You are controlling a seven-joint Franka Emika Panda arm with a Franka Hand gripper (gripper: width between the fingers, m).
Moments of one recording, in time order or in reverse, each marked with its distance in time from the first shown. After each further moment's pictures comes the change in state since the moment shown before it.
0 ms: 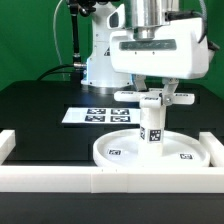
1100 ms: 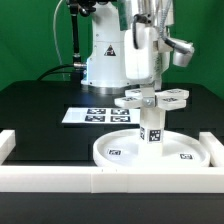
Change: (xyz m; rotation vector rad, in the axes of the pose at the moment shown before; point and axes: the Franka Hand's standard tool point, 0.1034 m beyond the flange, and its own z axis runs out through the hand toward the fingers) arm 0.003 0.001 0.002 0.015 -0.058 0.863
